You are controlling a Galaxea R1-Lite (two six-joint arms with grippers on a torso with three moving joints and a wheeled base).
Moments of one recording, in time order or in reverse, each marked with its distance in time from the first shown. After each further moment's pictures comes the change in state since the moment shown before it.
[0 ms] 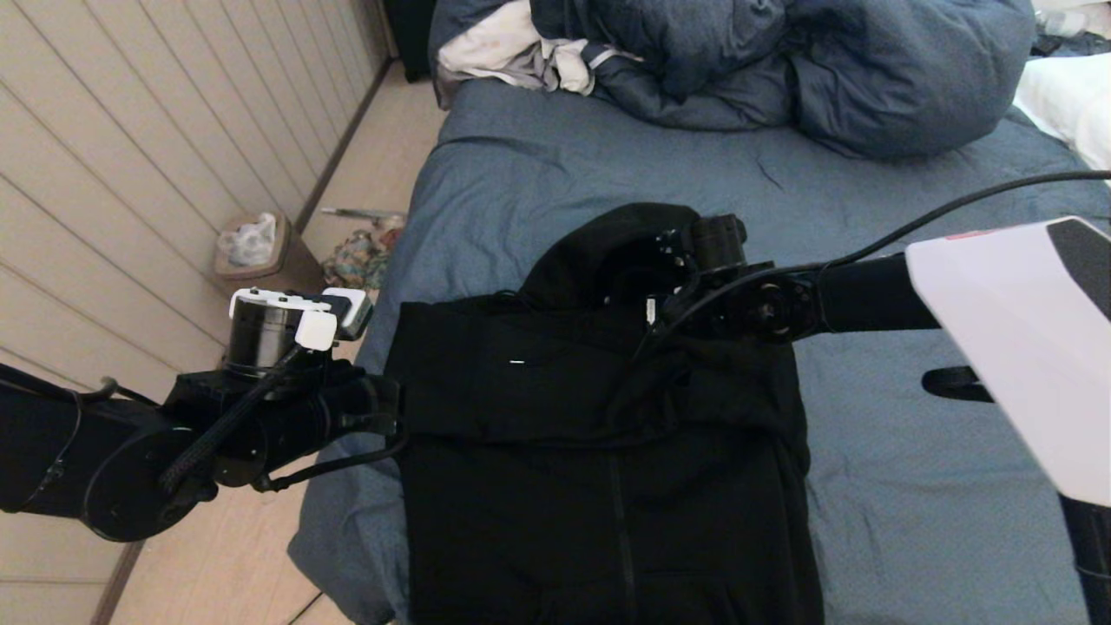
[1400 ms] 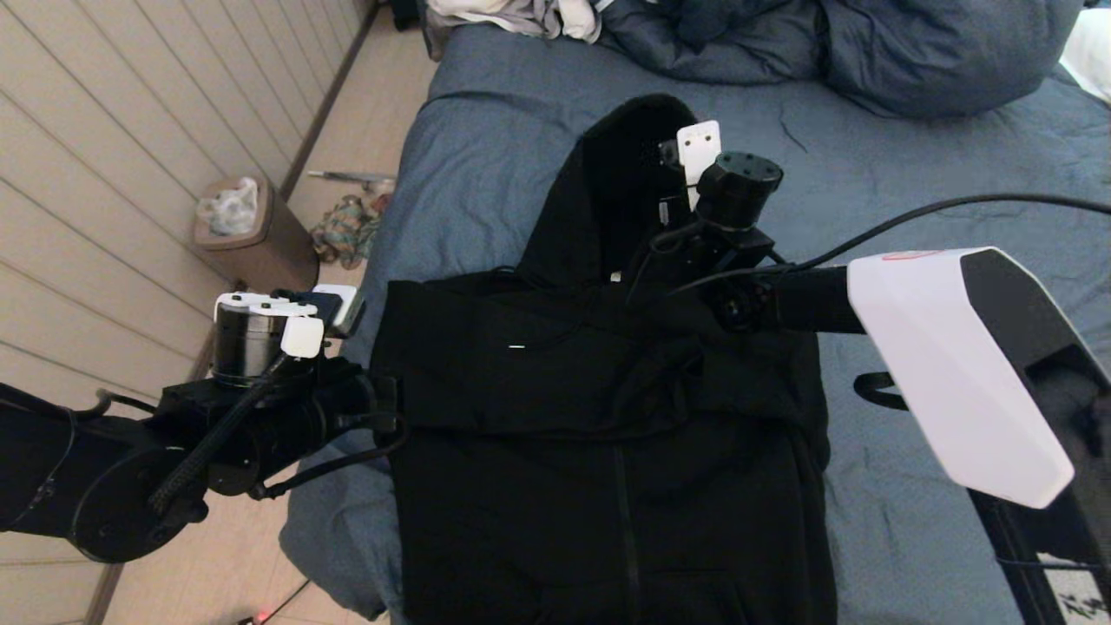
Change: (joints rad) left arm 0.000 -0.010 0.056 -0.121 -0.011 -0.007; right arm -0.006 0.155 -0.232 -0.778 -0.347 -0.617
